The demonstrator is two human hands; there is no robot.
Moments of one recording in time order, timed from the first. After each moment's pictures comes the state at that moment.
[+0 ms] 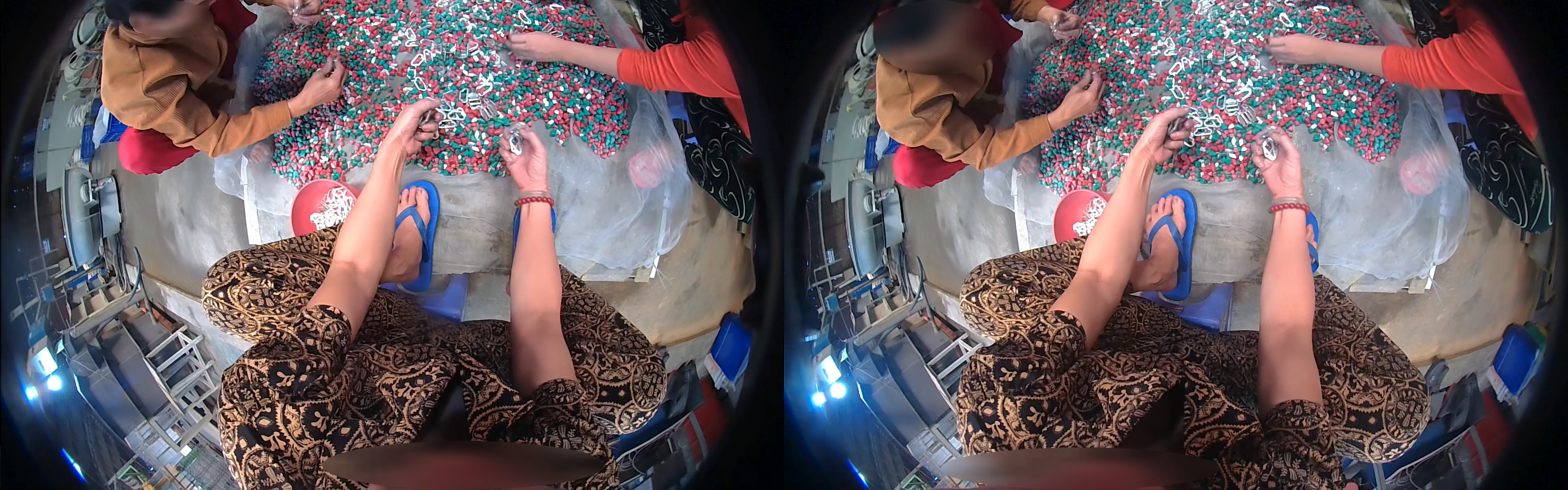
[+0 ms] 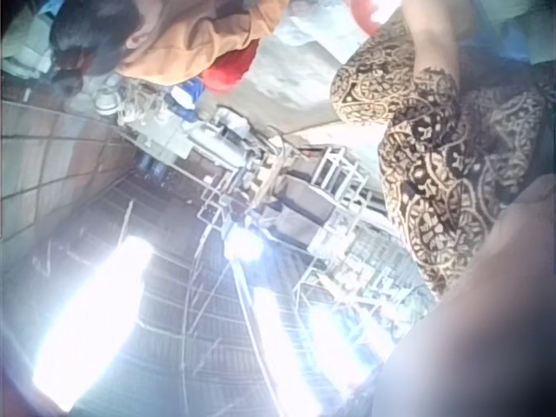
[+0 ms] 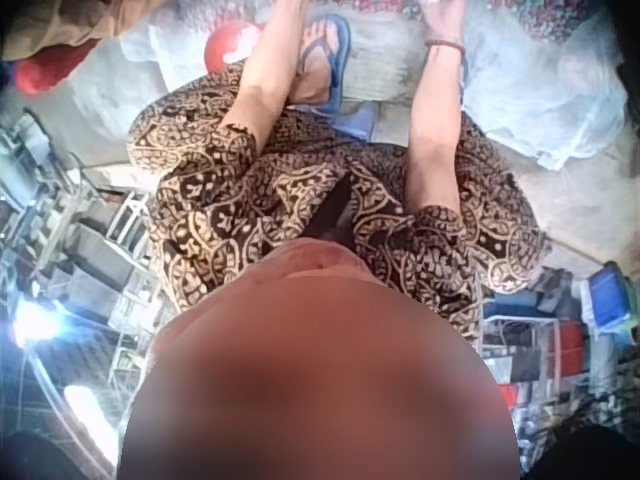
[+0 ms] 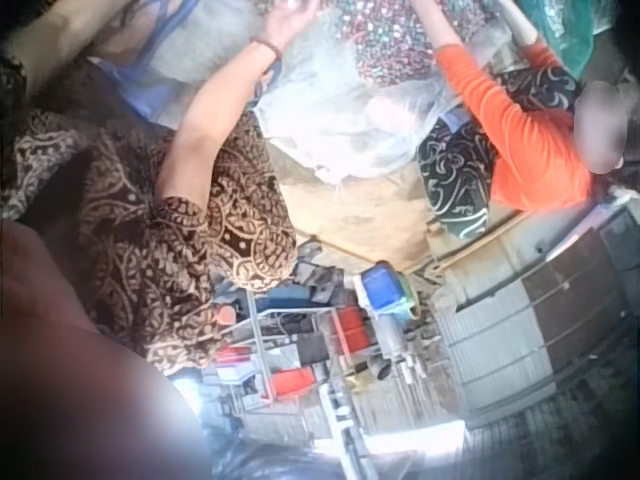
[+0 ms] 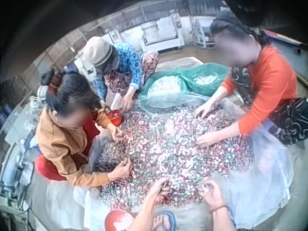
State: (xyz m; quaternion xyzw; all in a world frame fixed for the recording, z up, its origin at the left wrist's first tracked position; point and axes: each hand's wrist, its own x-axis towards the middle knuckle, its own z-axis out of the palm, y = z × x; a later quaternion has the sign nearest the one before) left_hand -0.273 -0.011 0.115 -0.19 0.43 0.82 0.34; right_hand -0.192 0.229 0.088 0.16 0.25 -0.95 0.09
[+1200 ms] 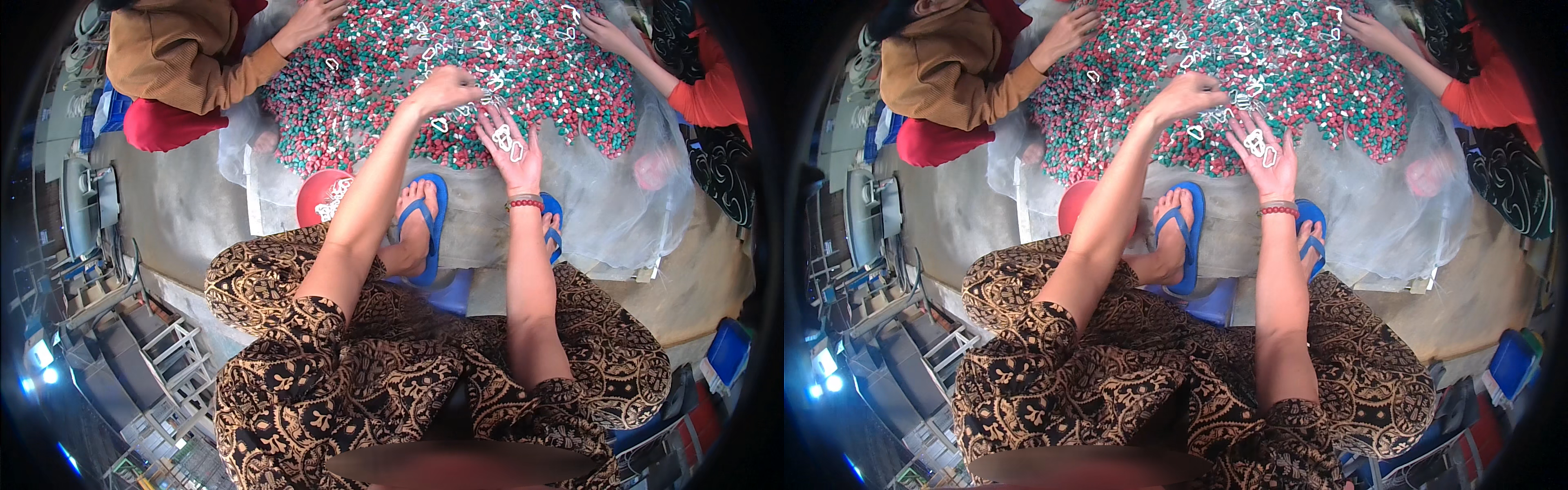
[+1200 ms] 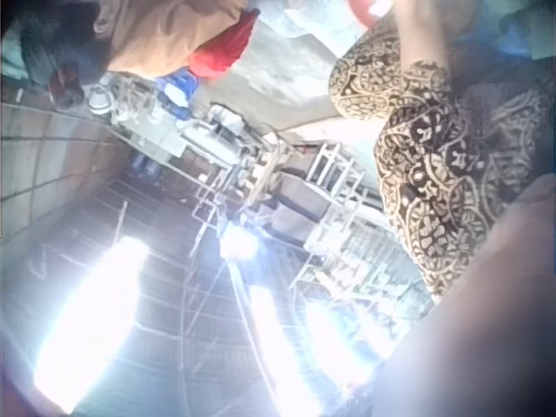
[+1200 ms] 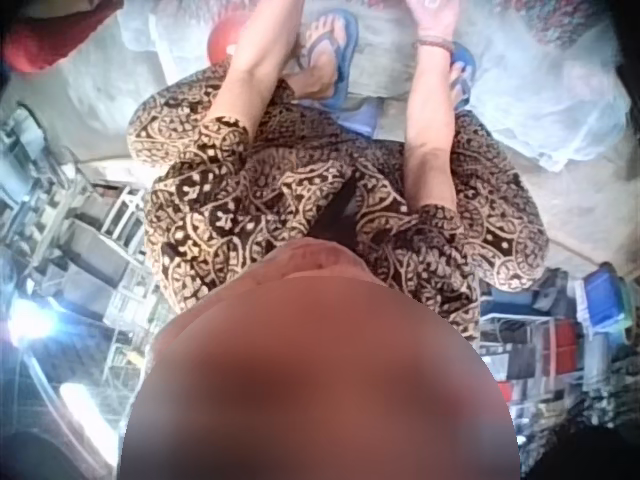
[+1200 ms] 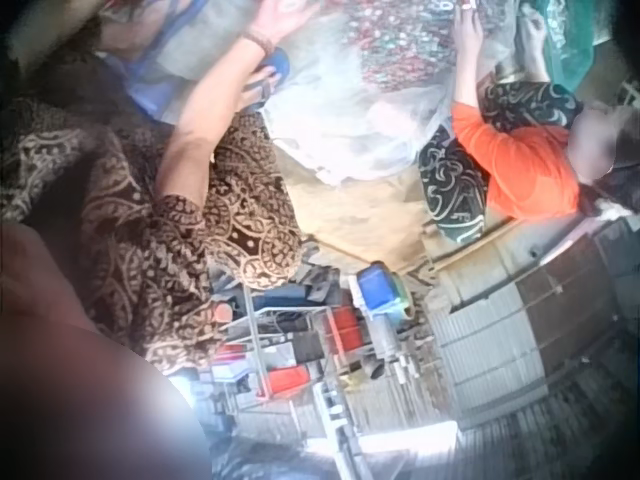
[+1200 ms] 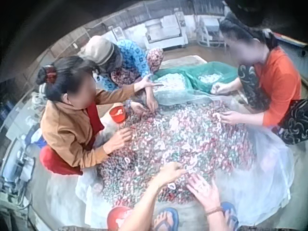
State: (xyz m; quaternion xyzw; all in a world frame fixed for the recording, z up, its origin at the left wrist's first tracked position) left_hand -0.298 0.023 0.200 0.18 0.89 0.37 0.20; right_hand -0.186 0.182 0.117 0.10 -0.06 -0.99 0.10
